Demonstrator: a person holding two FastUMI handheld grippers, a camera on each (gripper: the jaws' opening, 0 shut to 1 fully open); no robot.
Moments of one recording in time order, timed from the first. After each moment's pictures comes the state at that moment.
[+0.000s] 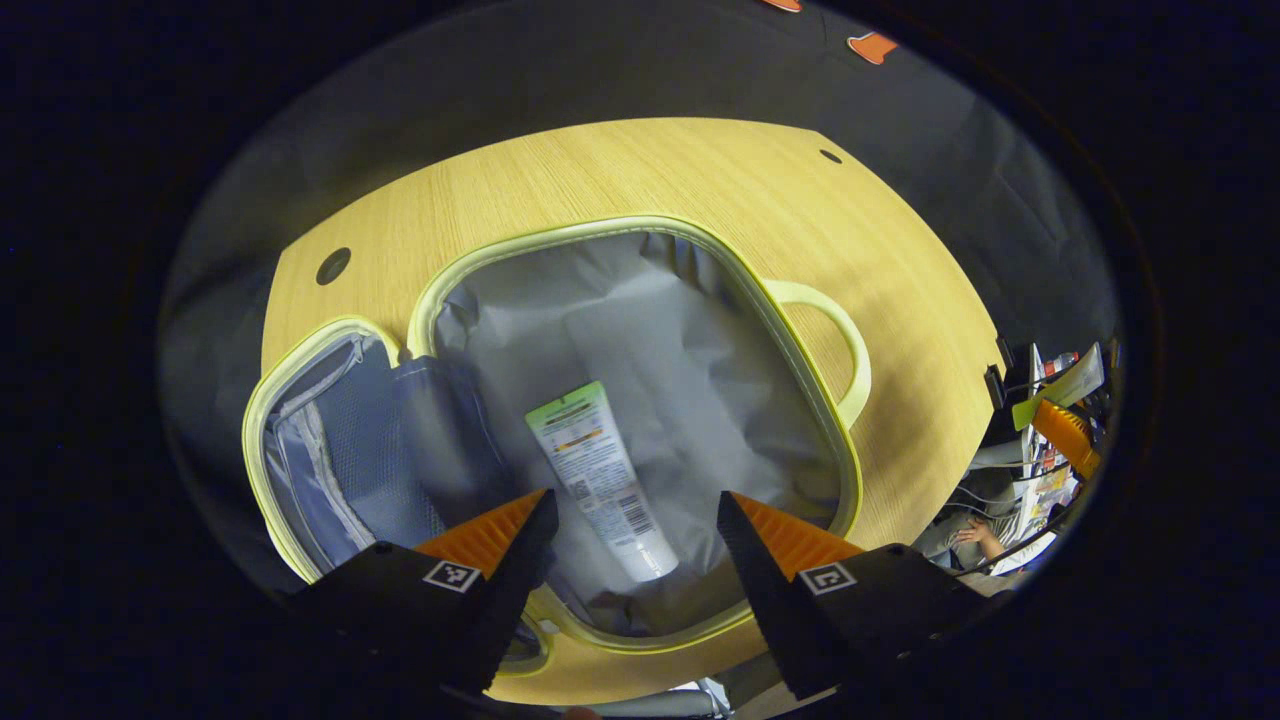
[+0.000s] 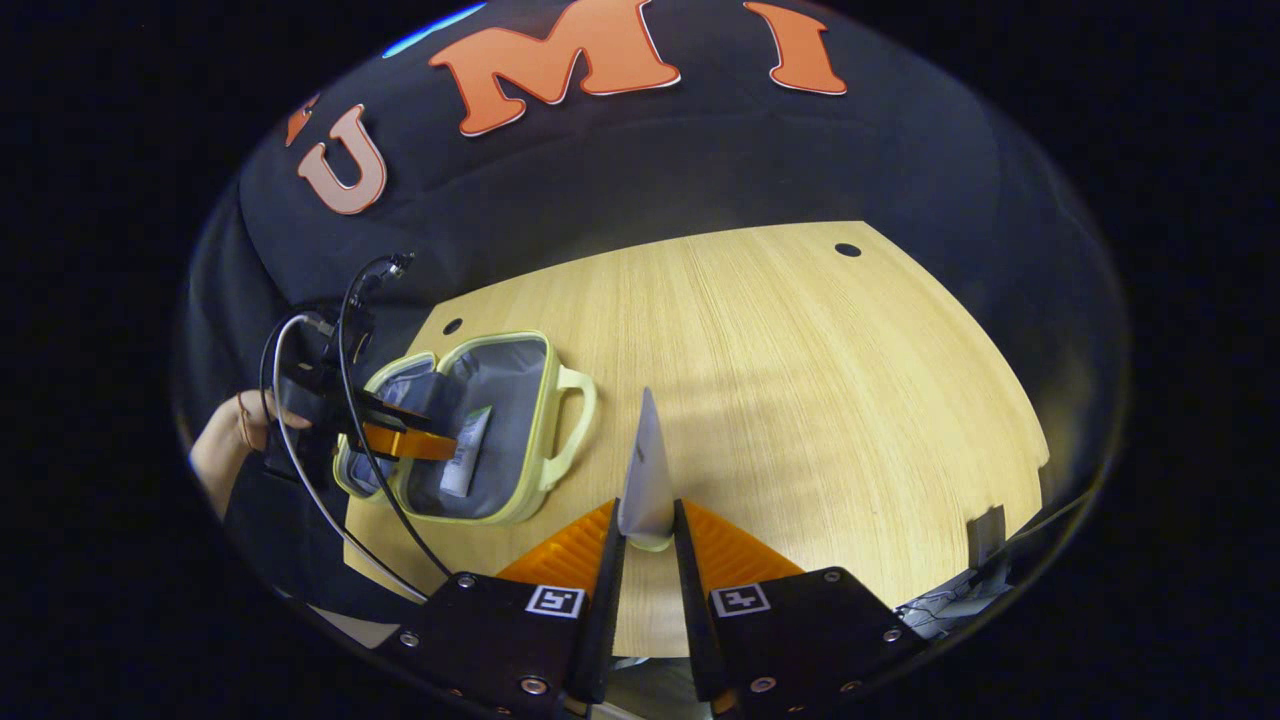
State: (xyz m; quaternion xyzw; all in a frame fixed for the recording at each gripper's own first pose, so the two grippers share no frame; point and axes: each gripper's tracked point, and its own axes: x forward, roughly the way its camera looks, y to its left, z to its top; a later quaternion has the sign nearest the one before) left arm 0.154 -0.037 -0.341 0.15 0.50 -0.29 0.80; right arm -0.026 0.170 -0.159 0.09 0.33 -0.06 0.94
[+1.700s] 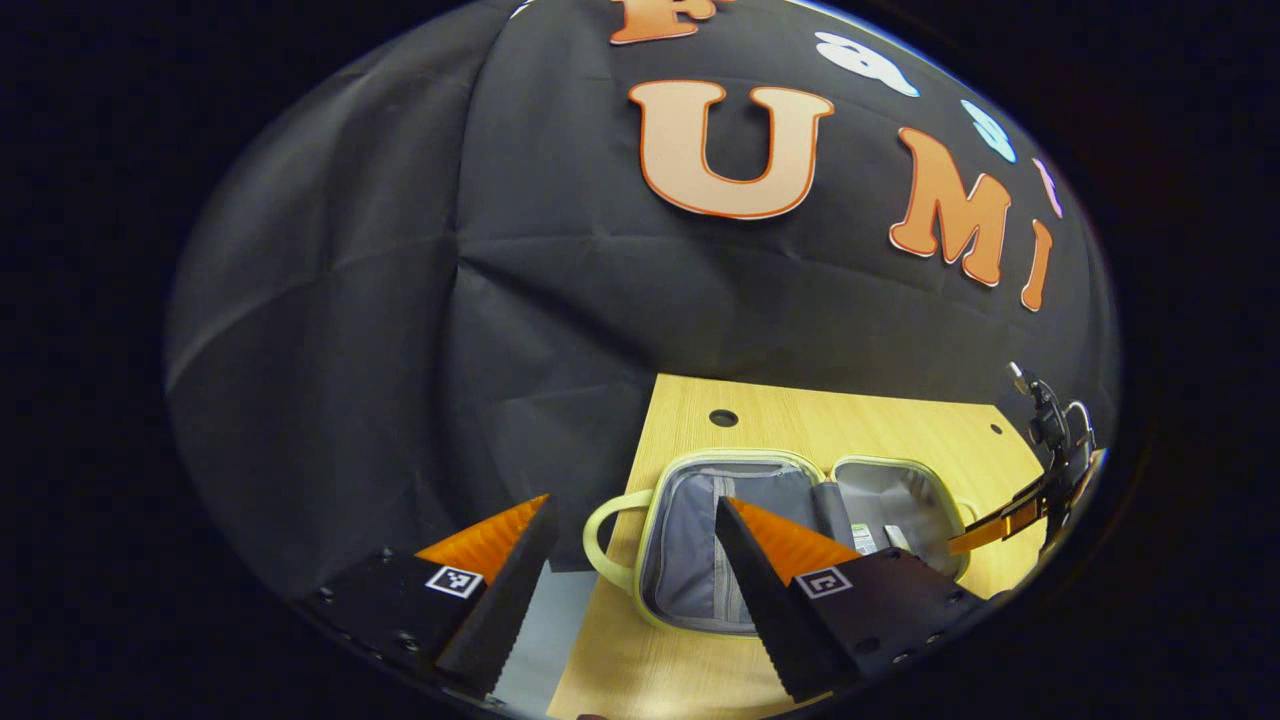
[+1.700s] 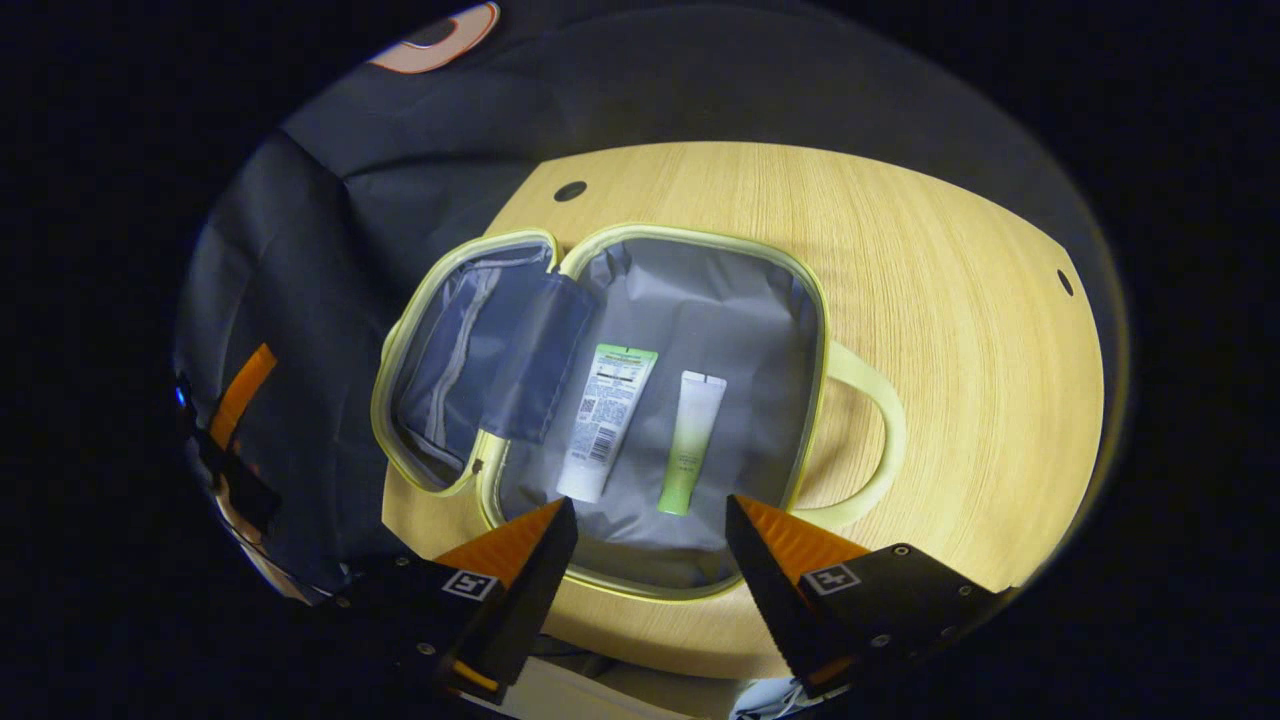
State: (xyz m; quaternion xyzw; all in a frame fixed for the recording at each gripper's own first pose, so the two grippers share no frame) left arm 0.098 0.297 -0.097 -0.05 0.18 0.00 0.98; right arm 0.099 0.357 -0.222 0.02 0.50 0.09 0.86
